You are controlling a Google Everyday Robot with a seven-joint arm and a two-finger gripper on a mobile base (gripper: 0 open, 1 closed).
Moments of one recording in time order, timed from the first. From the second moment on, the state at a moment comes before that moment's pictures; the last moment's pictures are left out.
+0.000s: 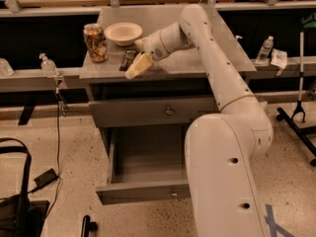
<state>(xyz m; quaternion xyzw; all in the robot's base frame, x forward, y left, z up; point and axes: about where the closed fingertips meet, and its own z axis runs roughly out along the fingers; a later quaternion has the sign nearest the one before) 0.808 0.075 0.819 -0.59 0.64 0.29 0.40</state>
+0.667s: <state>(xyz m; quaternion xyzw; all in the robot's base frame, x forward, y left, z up) 0.807 0.080 0.816 -0.59 0.63 0.29 0.40</state>
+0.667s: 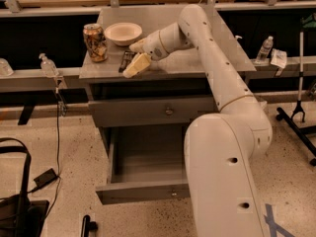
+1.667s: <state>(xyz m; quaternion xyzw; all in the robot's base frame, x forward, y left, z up) 0.807 0.085 0.814 -0.60 0.63 0.30 0.39</state>
